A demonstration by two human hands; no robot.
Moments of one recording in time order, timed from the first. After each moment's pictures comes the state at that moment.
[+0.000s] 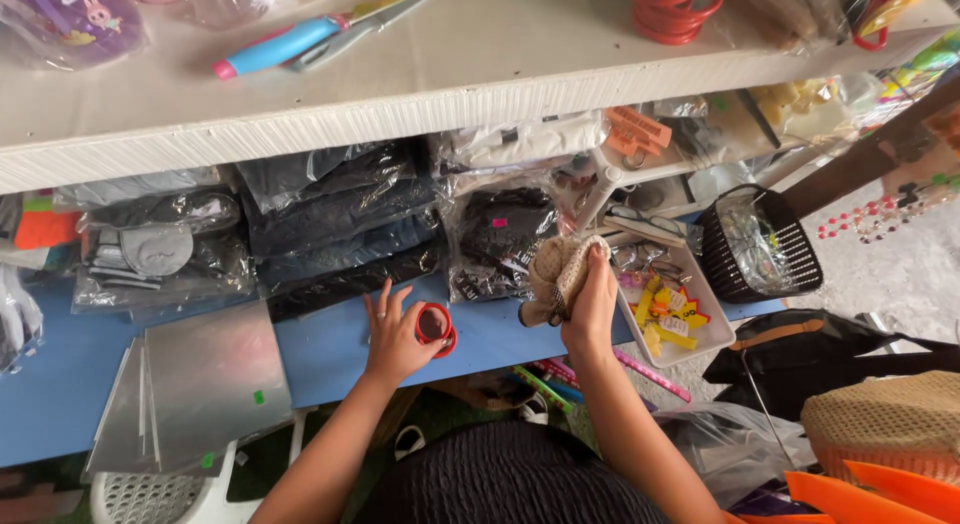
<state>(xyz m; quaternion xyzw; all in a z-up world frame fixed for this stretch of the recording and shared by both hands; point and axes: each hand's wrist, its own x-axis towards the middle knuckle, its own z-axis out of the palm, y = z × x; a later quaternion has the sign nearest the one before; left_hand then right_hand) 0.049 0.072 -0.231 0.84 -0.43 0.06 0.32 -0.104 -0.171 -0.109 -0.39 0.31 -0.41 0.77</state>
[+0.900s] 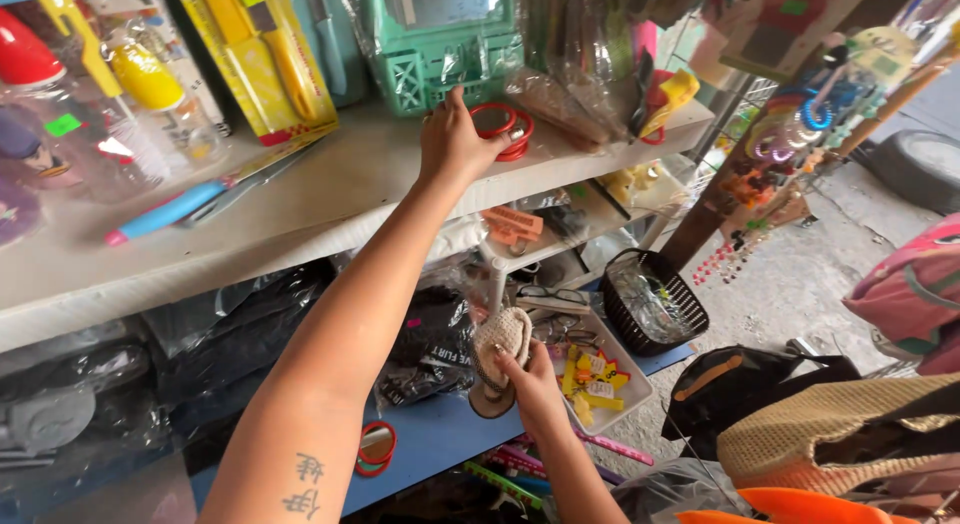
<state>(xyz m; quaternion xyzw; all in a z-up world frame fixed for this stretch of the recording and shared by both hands) 0.121 -0.307 0.097 0.69 -0.50 0.24 0.45 -0.151 -0.214 -0.139 -0.42 0.25 -0.35 0.80</state>
